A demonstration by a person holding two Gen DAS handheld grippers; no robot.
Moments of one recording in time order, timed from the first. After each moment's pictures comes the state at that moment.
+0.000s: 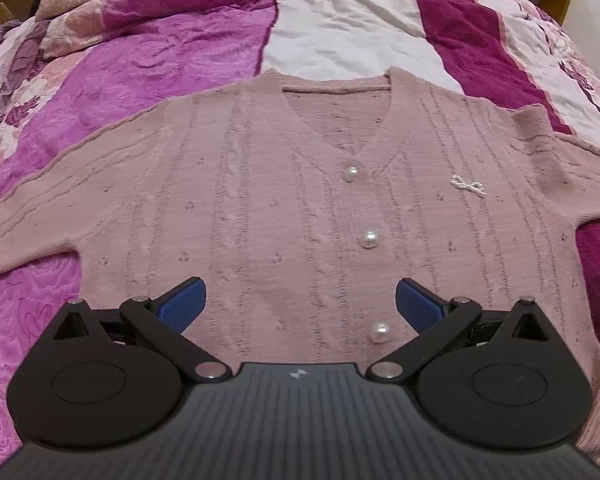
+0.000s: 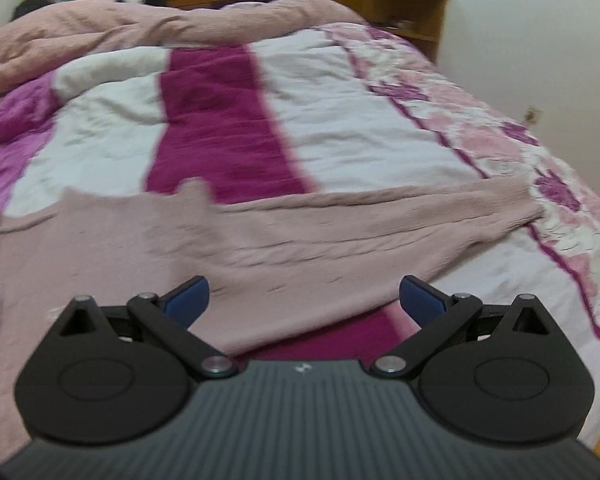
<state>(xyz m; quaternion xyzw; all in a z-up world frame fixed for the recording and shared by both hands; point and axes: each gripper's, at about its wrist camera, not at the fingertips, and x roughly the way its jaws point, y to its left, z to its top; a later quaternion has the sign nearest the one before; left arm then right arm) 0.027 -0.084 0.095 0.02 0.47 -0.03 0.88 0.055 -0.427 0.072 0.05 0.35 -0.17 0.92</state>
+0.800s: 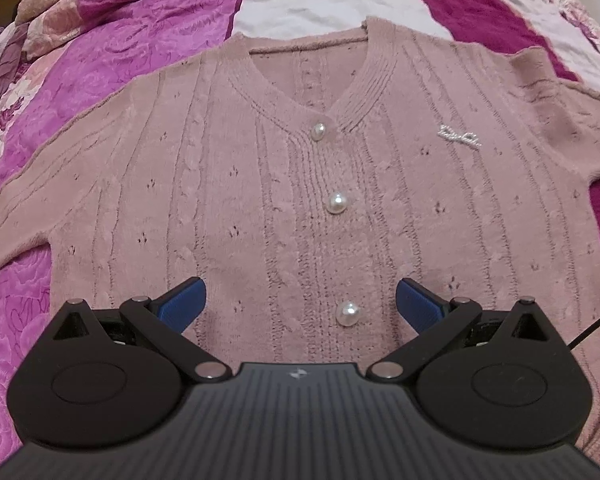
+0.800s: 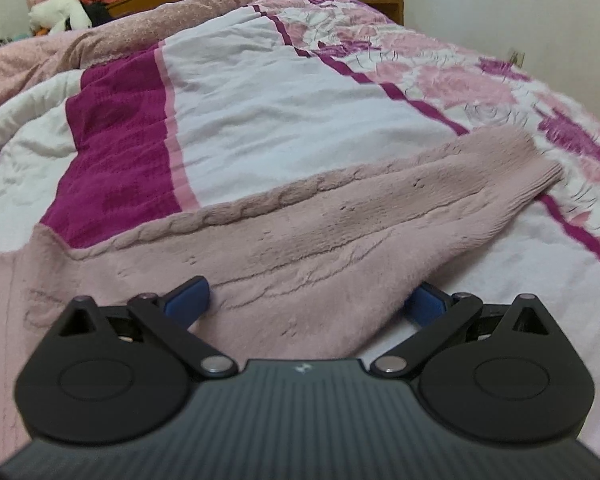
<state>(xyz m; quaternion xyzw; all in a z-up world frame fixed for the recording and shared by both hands) 0.035 -0.117 0.066 0.07 0.51 -0.02 0.85 0.105 -0.538 0.009 0.15 0.35 -0.18 0.91</state>
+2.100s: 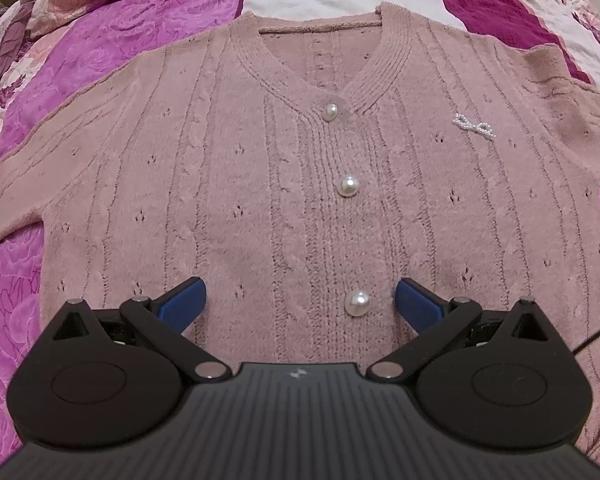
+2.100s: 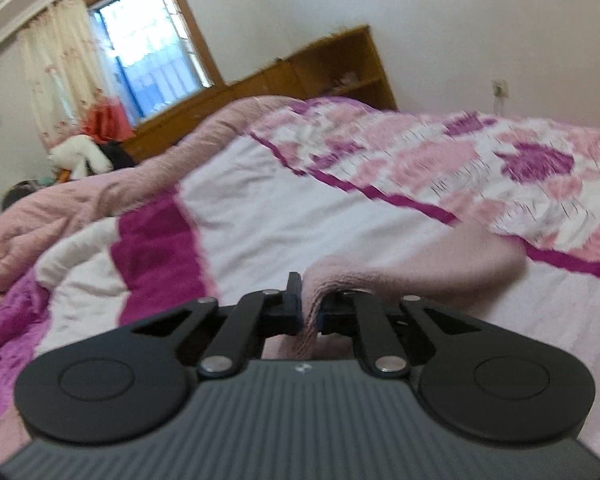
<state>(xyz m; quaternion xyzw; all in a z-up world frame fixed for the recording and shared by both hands) 0.036 -0.110 0.056 0.05 0.53 -0.01 0.85 0.044 -0.552 0.056 0.24 0.15 -0.17 0.94</state>
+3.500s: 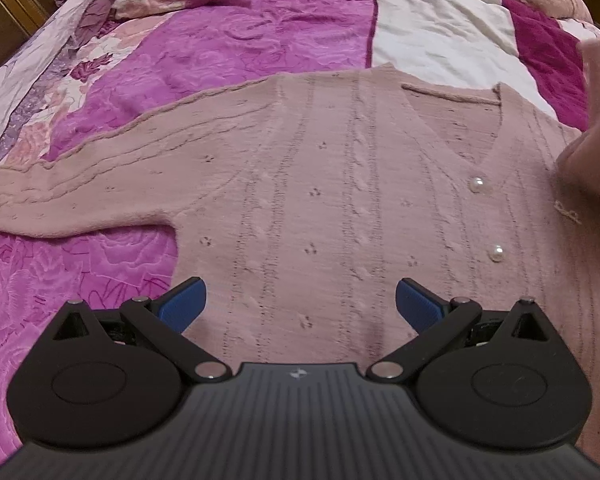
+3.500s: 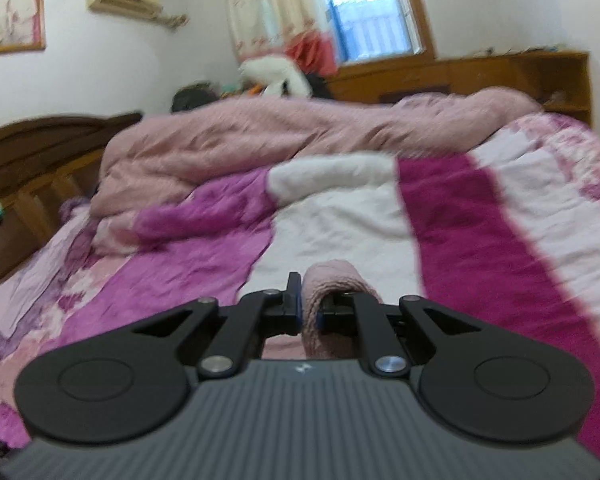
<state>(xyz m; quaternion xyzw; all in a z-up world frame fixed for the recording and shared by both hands) 0.035 -0.003 0.085 -0.01 0.48 0.07 0.87 0.097 -0.267 0.137 0.11 0.20 0.09 0.97</state>
